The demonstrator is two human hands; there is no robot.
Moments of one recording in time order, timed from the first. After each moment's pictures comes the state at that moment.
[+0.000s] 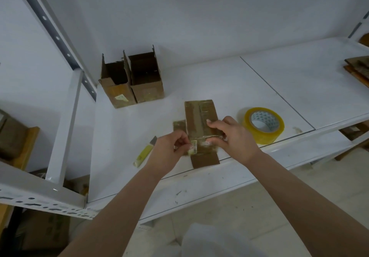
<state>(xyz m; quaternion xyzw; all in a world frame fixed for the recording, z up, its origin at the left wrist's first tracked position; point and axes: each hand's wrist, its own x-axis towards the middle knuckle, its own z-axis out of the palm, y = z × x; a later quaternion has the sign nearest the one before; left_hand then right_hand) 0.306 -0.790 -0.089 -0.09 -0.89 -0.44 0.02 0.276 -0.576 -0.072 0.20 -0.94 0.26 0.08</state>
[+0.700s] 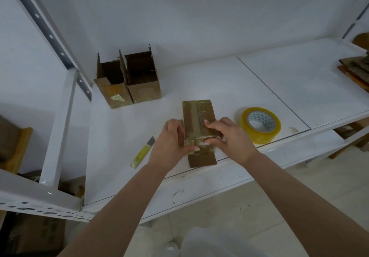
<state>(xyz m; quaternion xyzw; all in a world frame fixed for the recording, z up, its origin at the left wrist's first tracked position) 0.292 -0.779 -0.089 -0.06 -0.92 -0.38 0.06 0.273 -0.574 -0.079 0.22 -0.93 0.29 0.08</state>
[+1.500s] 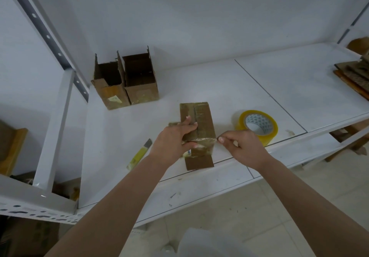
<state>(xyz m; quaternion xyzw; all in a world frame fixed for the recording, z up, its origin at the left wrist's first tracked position) 0.281 -0.772 -0.062 -0.13 -0.94 -0.30 -0.04 0.279 -0.541 -0.077 0.21 -0.93 0.29 0.07</state>
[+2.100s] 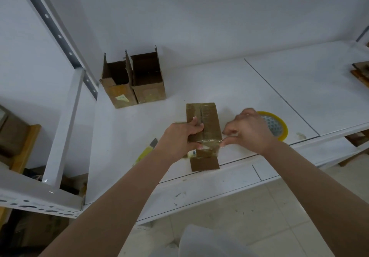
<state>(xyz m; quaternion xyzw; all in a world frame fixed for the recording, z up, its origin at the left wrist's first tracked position) 0.275 -0.771 -0.051 -0.14 -0.94 -0.30 -0.08 0.236 -0.545 -0.050 0.28 -0.96 0.07 0.04</state>
